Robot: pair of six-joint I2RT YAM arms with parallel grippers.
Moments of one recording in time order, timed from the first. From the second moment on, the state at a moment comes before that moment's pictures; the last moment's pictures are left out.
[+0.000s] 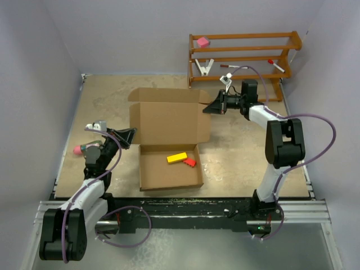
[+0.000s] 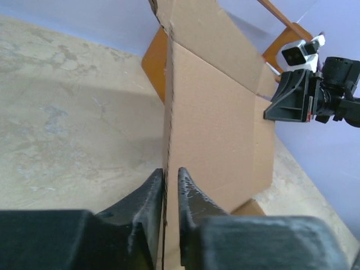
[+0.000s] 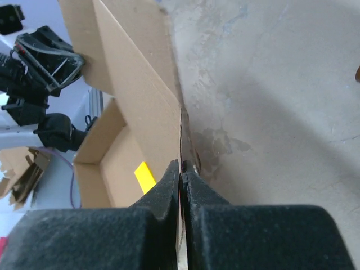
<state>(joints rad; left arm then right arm) -0.02 0.90 0.12 0.92 0.44 -0.63 0.10 1.91 1.24 0.16 -1.20 0.28</state>
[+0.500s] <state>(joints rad) -0.02 0.86 0.39 0.59 0.49 -0.61 -0.04 1.63 1.39 -0.36 -1.17 -0.30</state>
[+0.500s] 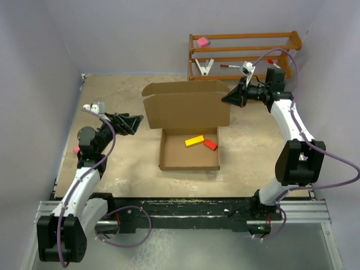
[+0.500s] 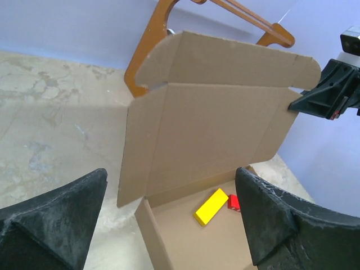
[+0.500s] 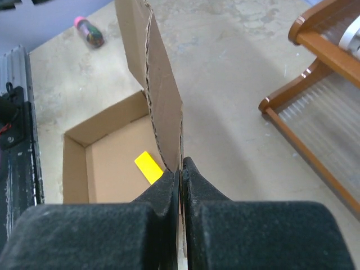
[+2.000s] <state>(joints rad) -0.54 1.12 0.55 0.74 -0.05 -0.28 0.14 1.42 1.19 0.05 -0.56 -0.07</state>
